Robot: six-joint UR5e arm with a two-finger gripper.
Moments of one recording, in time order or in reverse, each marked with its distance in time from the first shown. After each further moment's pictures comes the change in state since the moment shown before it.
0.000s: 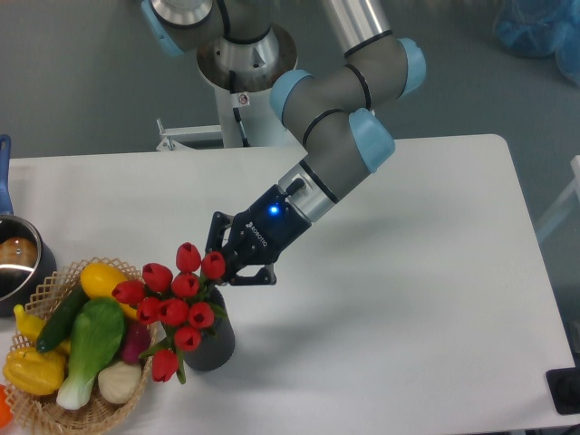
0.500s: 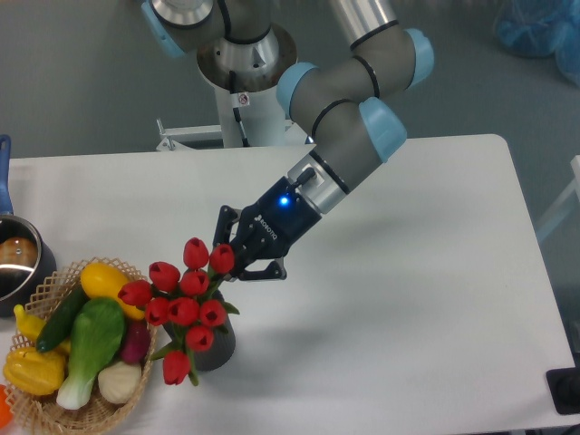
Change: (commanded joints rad) arm 0.045 0.035 0.041 0.000 -0.080 -0.070
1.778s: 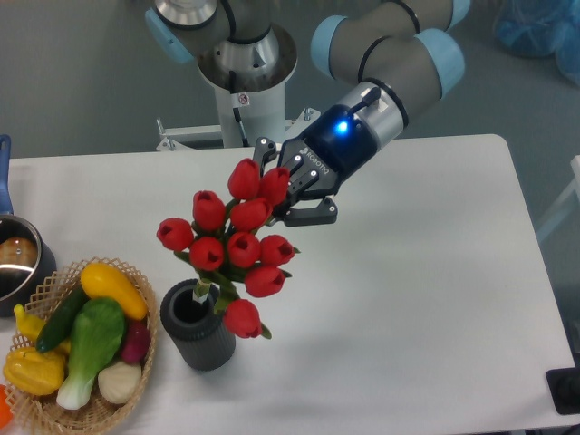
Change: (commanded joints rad) arm 0.107 0.063 0.069 -0.002 -0.276 -0.146
